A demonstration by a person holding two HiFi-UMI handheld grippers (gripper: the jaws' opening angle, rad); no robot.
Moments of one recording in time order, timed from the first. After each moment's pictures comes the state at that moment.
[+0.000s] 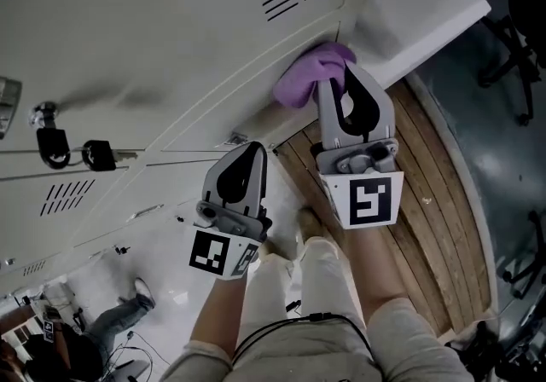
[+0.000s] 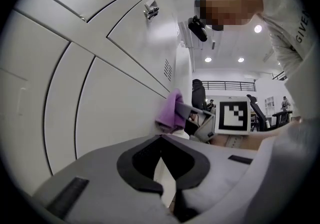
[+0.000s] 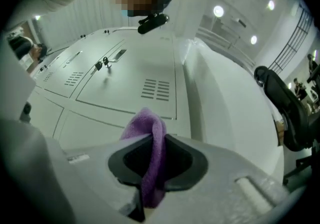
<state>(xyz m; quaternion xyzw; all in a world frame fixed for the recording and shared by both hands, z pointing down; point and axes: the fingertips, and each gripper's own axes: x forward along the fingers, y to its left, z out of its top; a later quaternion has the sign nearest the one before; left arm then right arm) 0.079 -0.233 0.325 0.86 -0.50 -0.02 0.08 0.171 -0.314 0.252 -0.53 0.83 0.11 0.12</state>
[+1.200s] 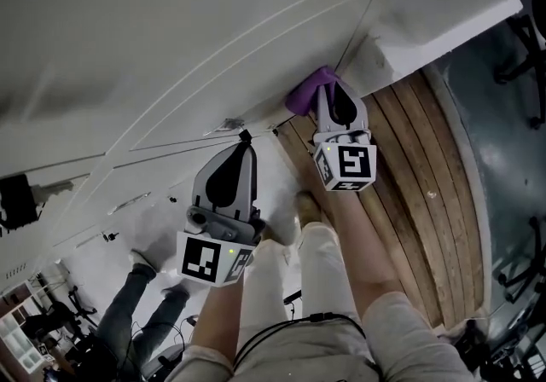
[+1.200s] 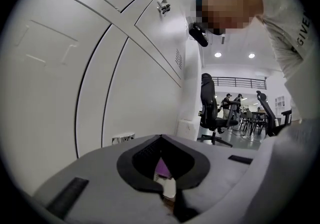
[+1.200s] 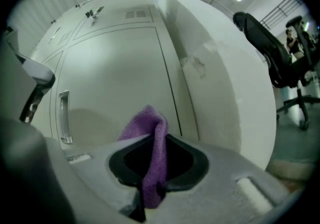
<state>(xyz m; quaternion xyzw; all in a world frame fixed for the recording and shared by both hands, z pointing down) 0.054 -0.225 0.382 0.83 -0.55 0.00 0.11 0.165 -0.337 0.505 -0.55 0.83 -0.11 0.01</state>
